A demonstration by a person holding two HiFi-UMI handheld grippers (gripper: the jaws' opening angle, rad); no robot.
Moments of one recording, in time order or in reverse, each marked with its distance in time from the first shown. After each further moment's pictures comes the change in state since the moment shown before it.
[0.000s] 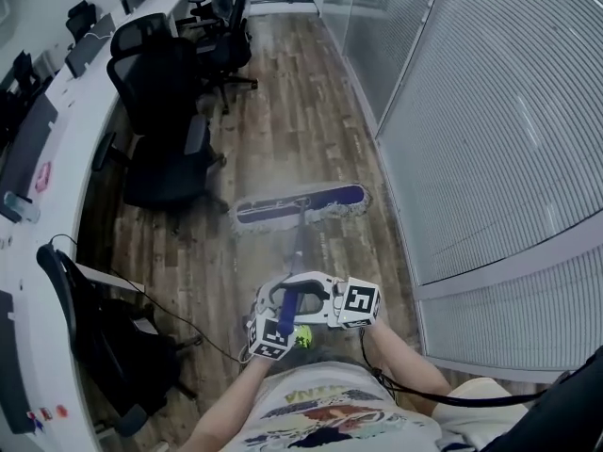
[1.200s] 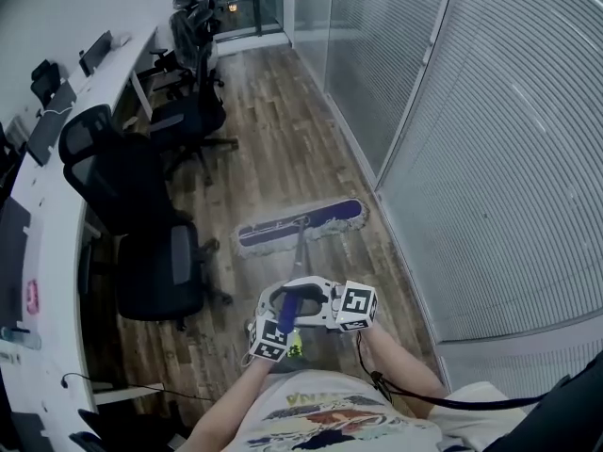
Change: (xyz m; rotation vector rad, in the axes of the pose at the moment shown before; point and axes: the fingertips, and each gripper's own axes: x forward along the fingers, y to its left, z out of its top) left arm 0.348 0.348 0.104 0.049 0.011 -0.117; right arm -0.019 -0.497 0.117 -0.009 -0.079 -0.144
